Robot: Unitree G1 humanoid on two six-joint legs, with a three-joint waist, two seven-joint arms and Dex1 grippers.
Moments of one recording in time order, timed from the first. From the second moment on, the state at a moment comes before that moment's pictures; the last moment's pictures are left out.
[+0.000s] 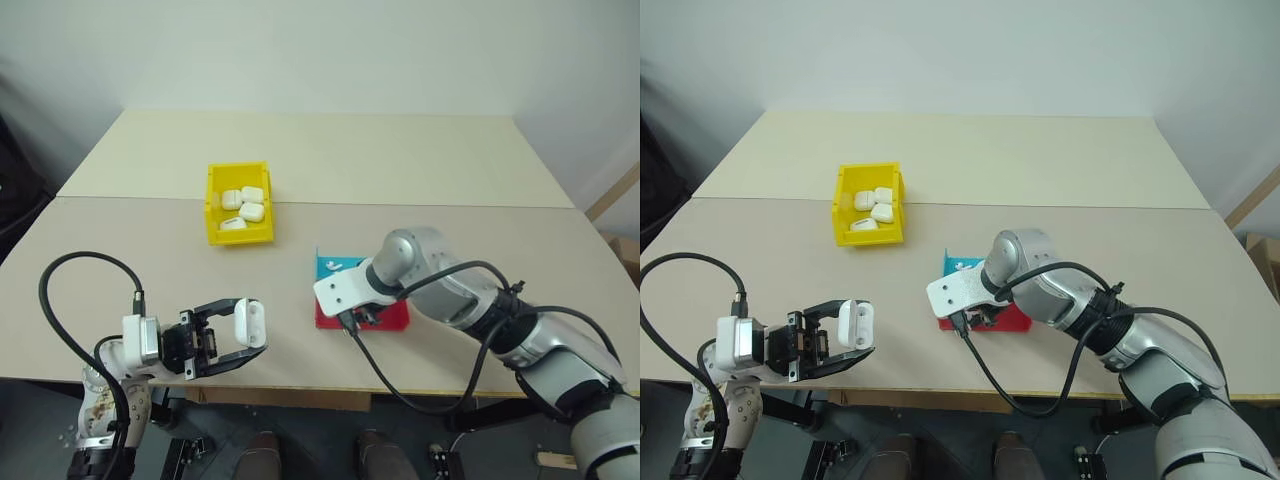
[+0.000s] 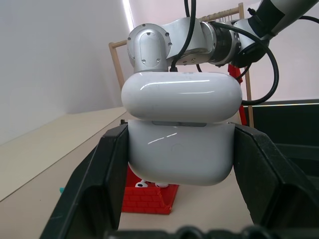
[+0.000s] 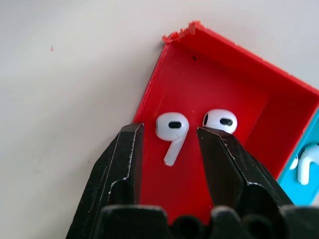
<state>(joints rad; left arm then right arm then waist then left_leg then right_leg) -0.02 0.47 0.18 -0.07 -0.68 -0.29 -1.45 -0.98 -0.59 0.82 -0.09 -0.30 0.55 1.38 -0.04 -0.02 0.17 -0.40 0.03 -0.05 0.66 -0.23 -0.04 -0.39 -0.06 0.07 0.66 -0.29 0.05</state>
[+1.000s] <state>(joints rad) -0.01 0.47 0.18 -0.06 -0.66 -0.32 -1.43 -0.98 -0.56 0.81 -0.05 -0.34 0.49 1.39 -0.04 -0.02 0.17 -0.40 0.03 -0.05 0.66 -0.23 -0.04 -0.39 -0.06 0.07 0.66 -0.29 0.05</state>
